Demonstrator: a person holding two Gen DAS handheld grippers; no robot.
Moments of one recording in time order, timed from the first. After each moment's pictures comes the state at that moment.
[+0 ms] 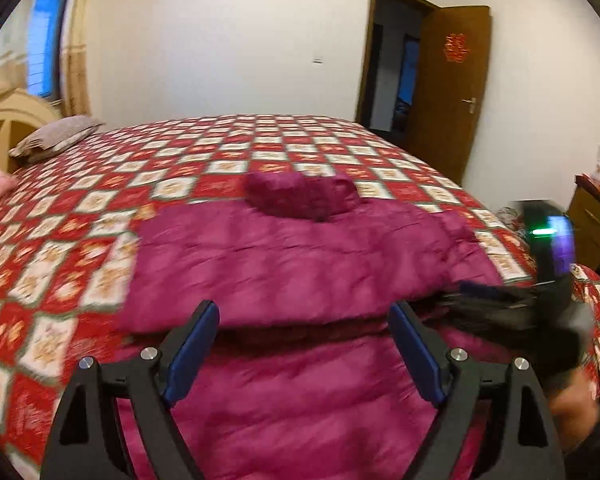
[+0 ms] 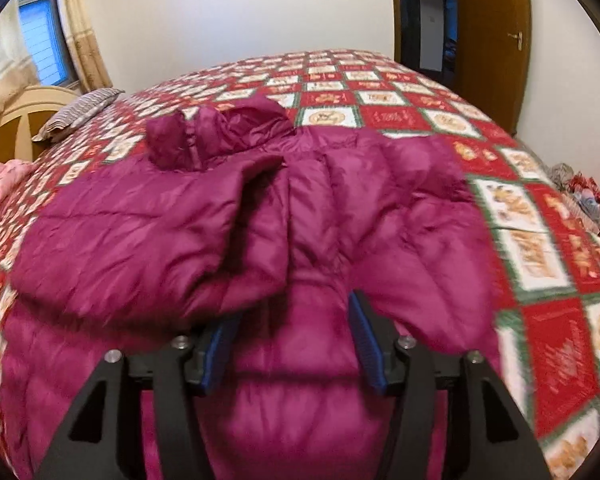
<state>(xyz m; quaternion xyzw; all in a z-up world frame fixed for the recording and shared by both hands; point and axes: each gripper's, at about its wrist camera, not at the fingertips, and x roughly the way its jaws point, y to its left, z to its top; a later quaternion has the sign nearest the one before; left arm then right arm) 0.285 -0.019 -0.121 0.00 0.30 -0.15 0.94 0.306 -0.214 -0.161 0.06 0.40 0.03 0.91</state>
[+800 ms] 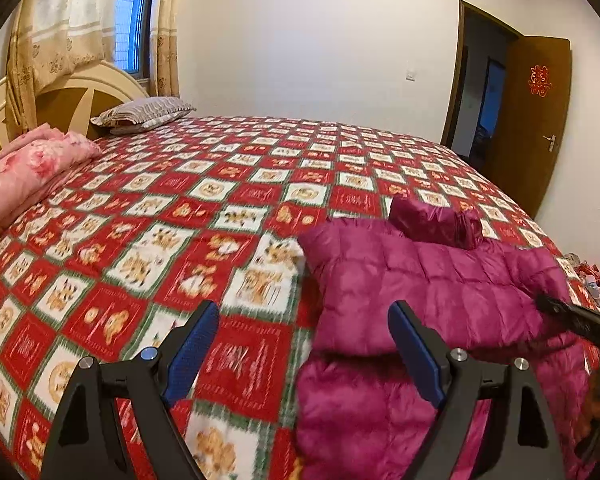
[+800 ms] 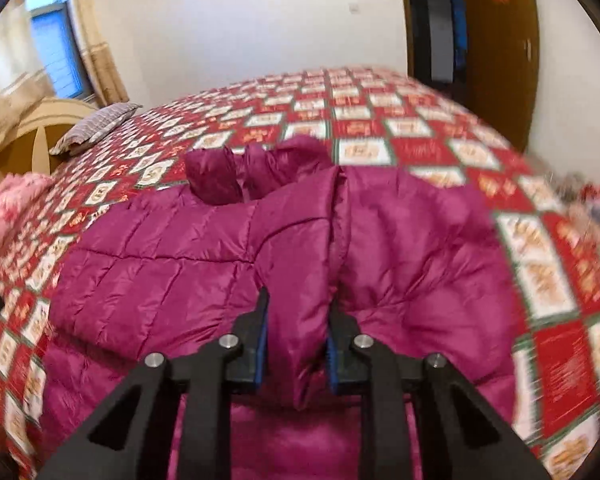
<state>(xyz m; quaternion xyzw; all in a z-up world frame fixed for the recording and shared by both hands) 0.316 0.084 -0.109 -0.04 0.30 -0.01 0.95 0.321 -0.180 -0.129 0.06 0.38 0.05 0.92</state>
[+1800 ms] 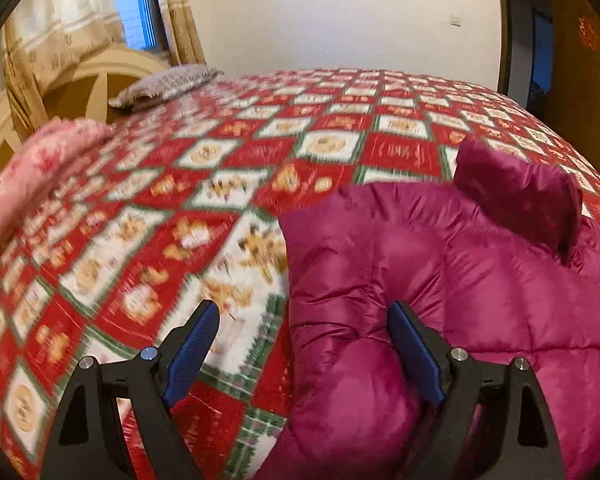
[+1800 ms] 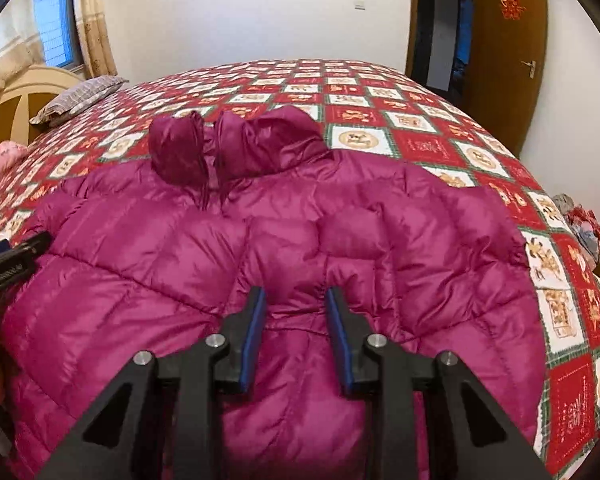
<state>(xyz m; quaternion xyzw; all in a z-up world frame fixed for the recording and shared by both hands) 0.441 0.038 -0.187 0.00 0.38 0.09 0.92 0.363 -0.173 -0.175 0.01 0.39 0.02 0.92</state>
